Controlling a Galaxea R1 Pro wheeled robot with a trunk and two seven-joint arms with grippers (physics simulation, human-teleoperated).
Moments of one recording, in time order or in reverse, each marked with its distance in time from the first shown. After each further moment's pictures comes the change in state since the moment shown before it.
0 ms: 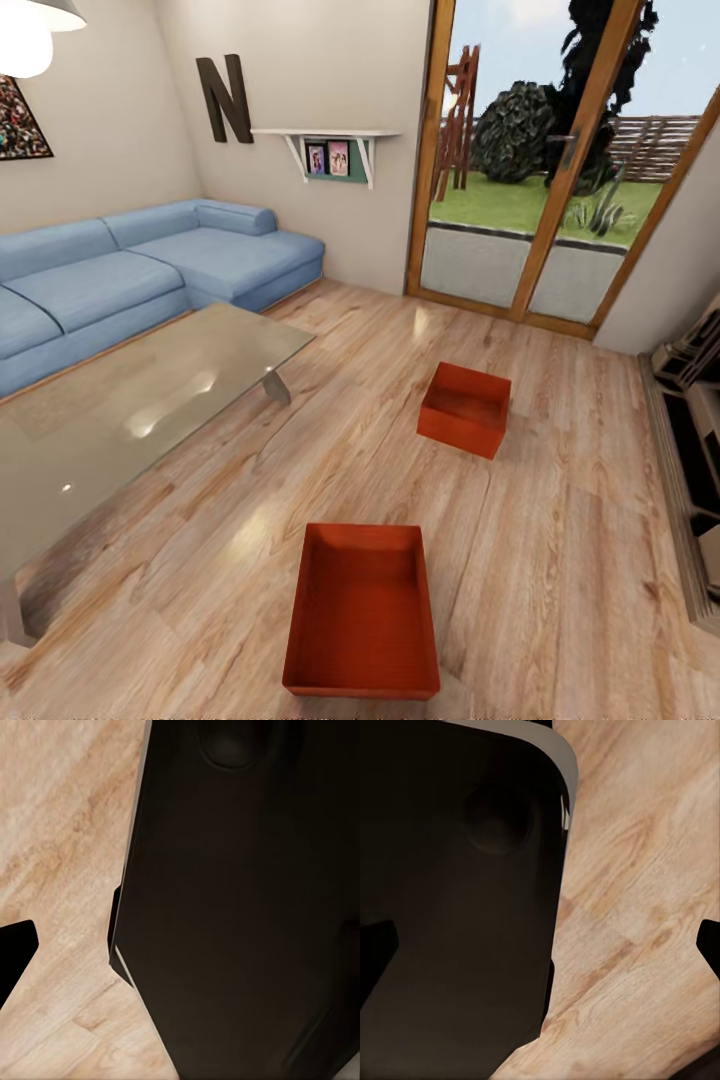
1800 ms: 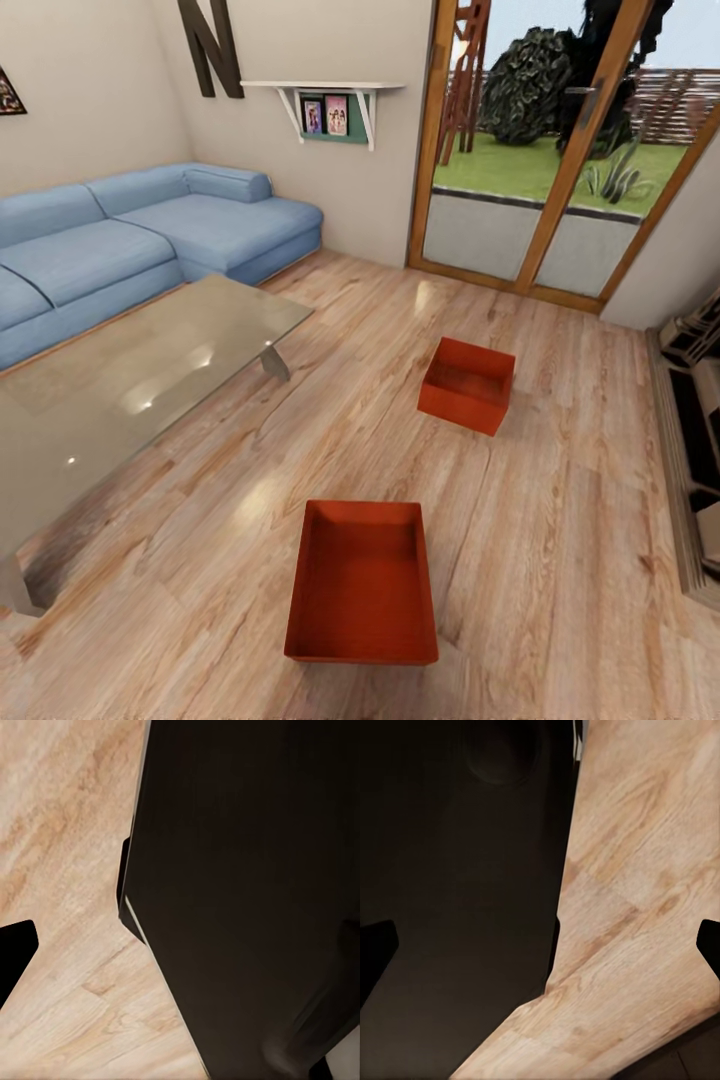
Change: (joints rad) left arm 0.000 0.000 0.000 0.000 0.000 0.000 0.000; right arm 0.000 0.000 0.000 0.000 0.001 0.000 0.000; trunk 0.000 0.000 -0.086
